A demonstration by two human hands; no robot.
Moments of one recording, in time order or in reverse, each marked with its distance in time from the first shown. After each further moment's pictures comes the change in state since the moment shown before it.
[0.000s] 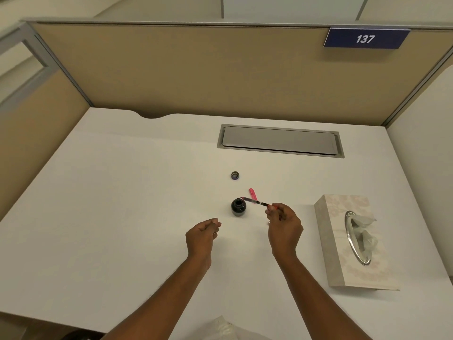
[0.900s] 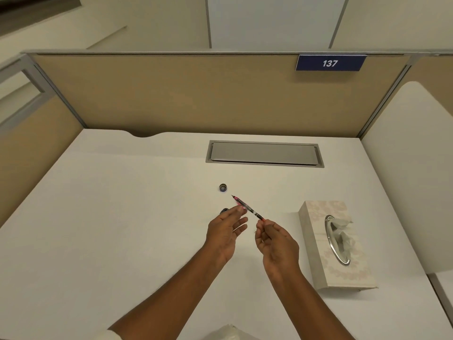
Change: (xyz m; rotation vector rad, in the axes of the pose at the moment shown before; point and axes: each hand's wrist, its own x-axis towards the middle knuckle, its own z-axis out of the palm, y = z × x) left_hand -0.055 0.039 0.072 -0.227 -0.415 -0.099; right_hand -0.036 -0.051 -0.048 0.745 -0.071 0.590
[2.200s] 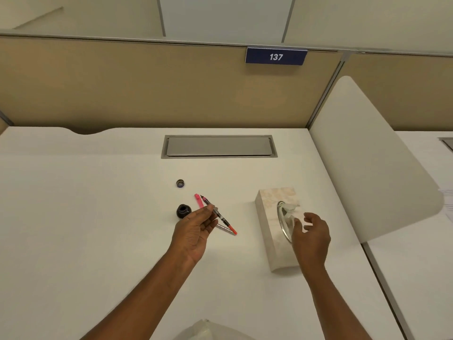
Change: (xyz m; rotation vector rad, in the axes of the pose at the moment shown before) left_hand -0.017 -0.016 0.030 -0.140 -0.069 -0.058; right_hand 0.040 -0.100 -0.121 -1.051 0.460 -0.821
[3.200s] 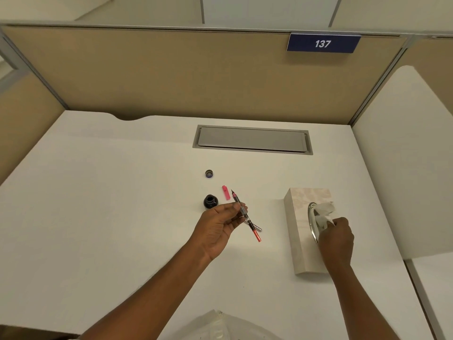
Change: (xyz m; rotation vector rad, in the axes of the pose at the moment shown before) left_hand -0.016 0.007 -0.004 0.104 -0.130 0.055; right_hand 0.039 0.040 0.035 -0.188 -0.157 0.031
